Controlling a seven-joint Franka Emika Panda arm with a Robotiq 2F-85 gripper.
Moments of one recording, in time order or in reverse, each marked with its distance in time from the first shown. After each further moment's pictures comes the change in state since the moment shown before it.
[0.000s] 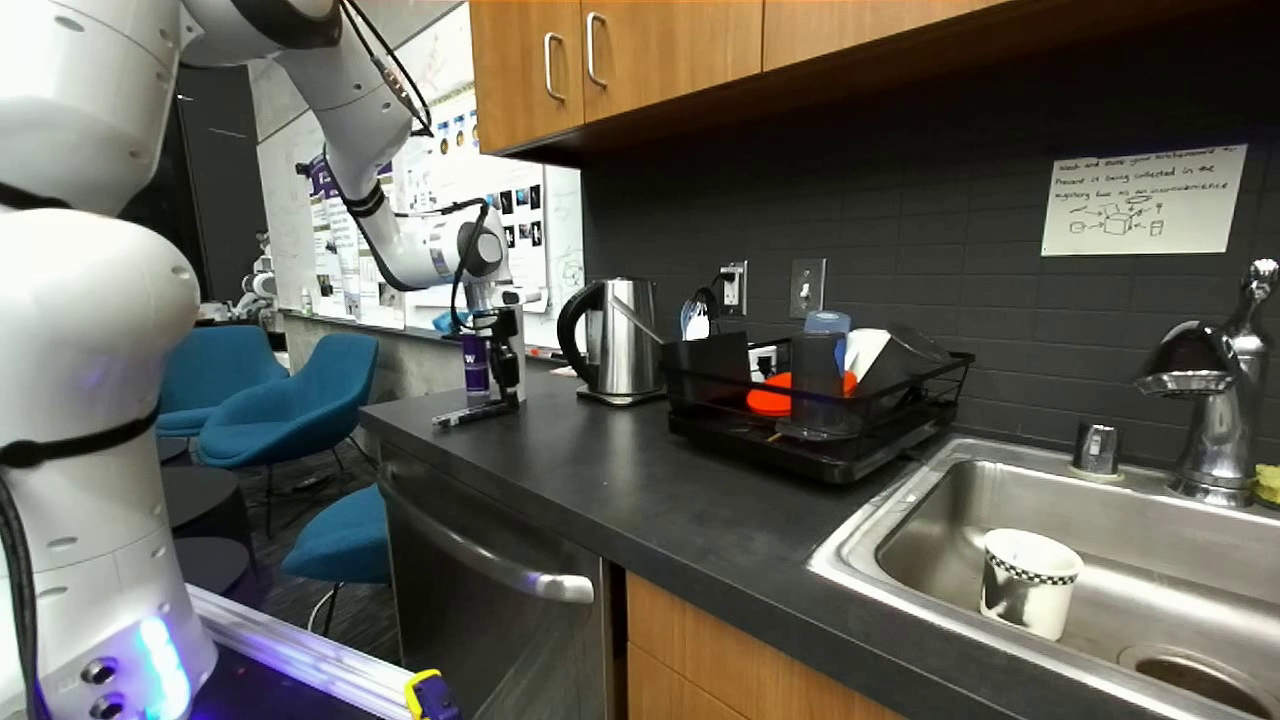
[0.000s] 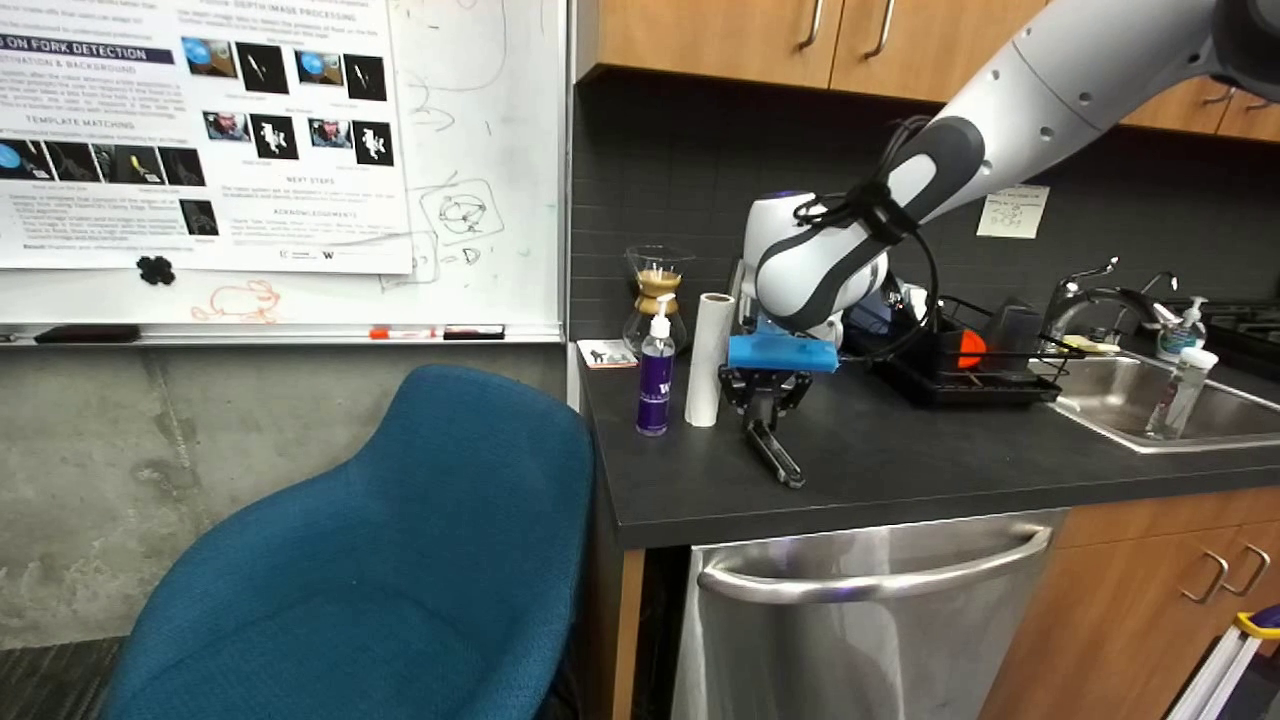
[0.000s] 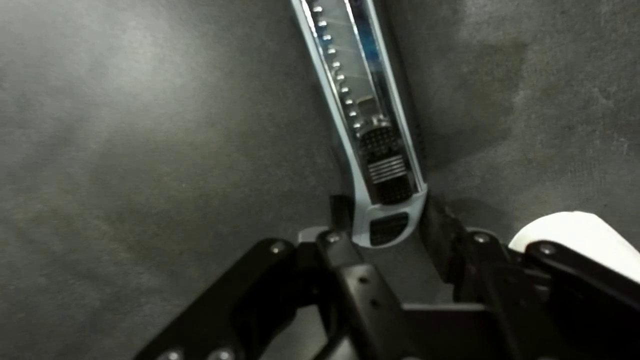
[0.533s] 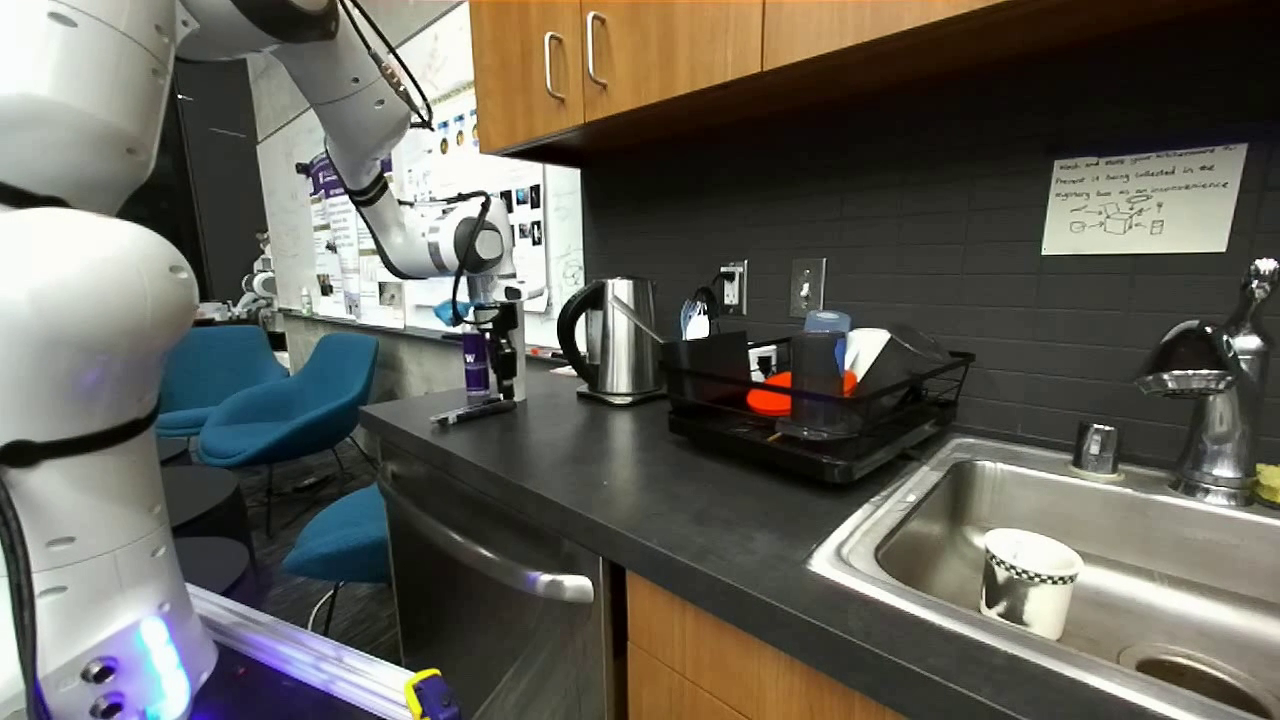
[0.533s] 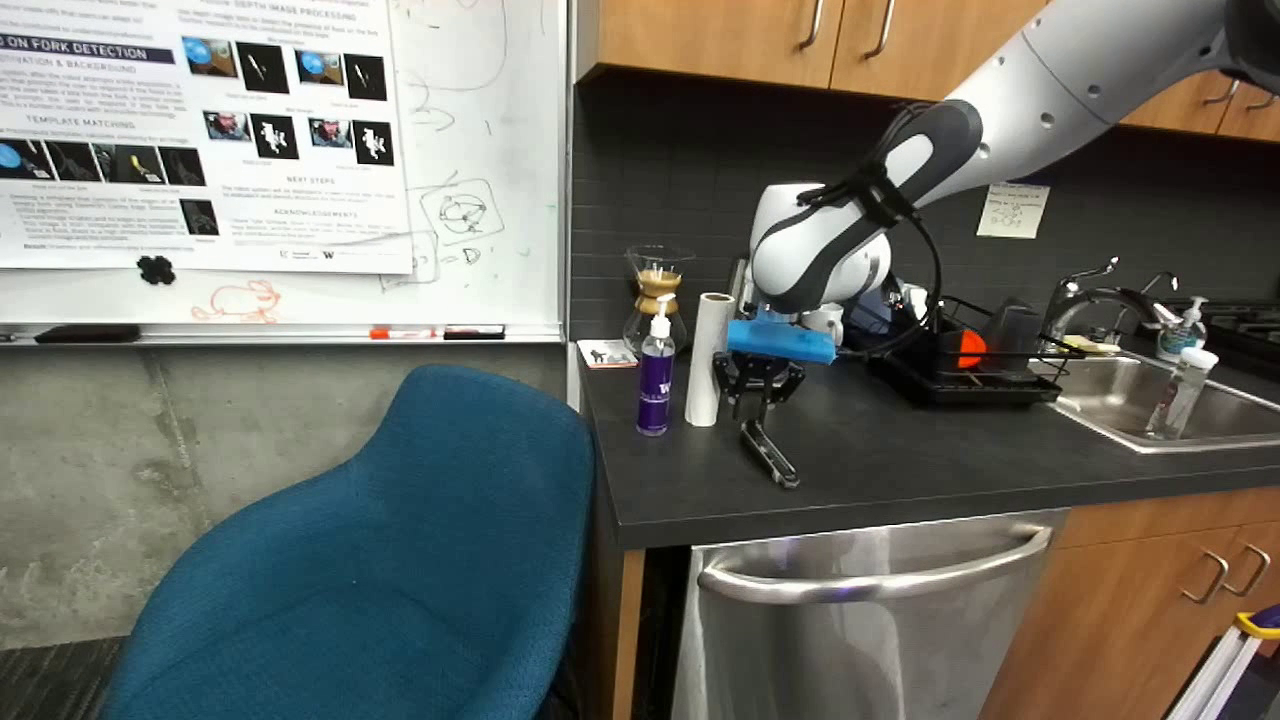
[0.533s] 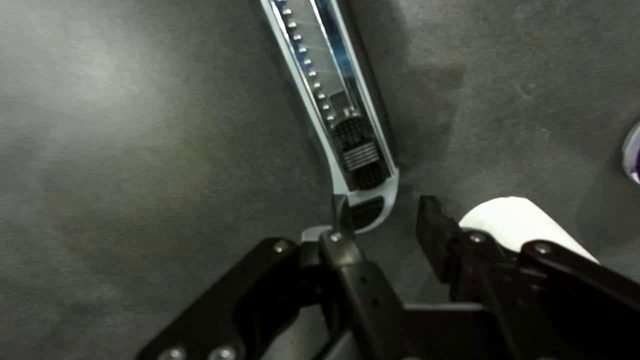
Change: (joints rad) arm -0.014 -0.018 0.013 0.001 0.143 0.033 -0.102
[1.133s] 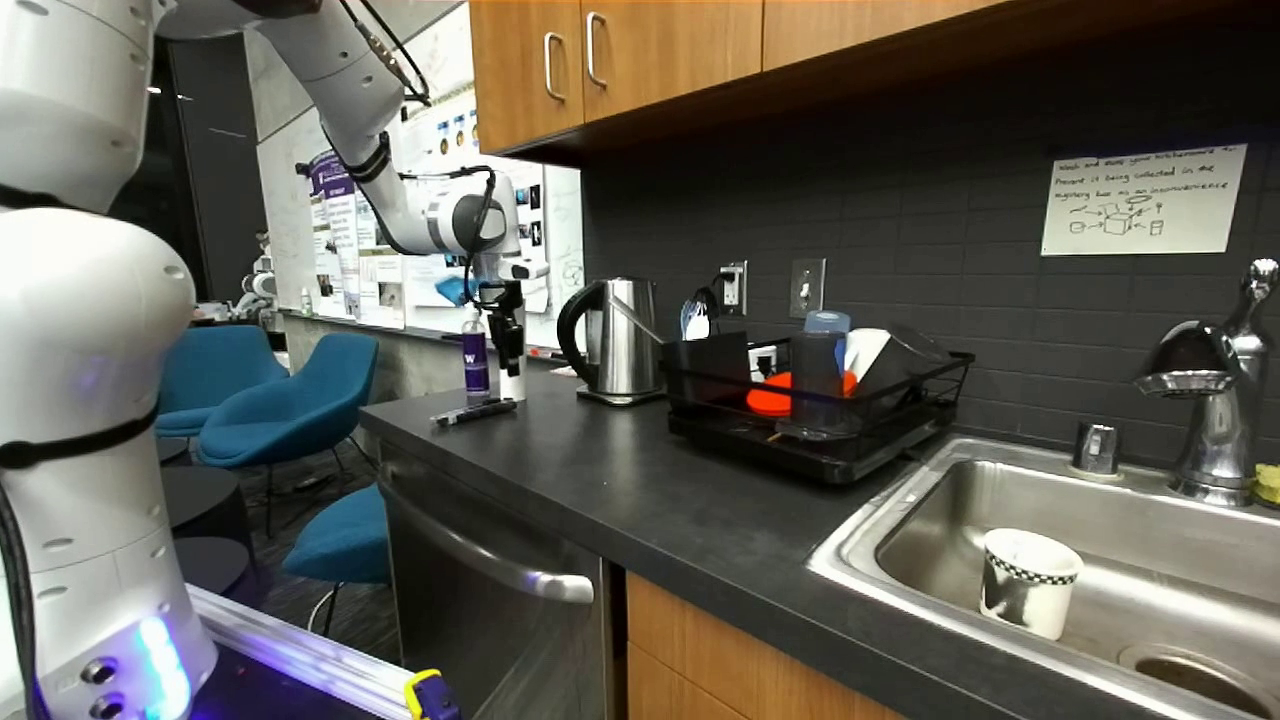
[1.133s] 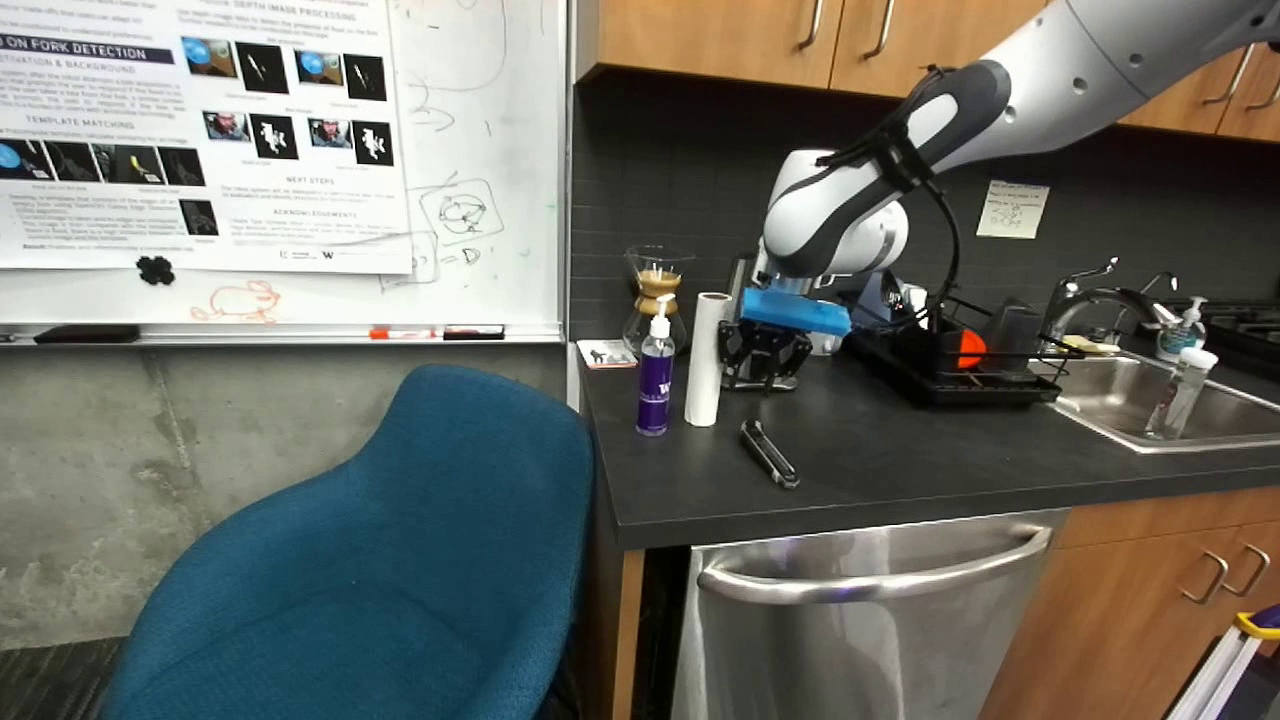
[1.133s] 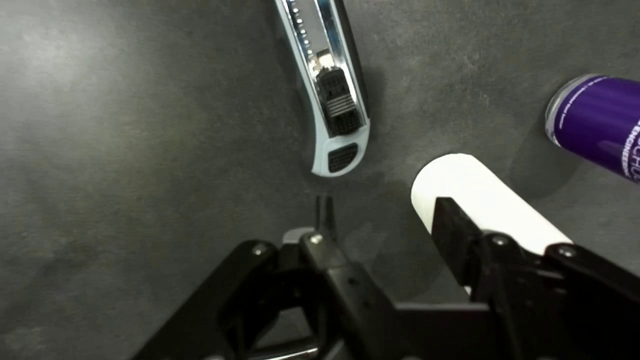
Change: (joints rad) arm -0.022 -0.072 0.003 -0.009 0.076 -0.003 -0.141
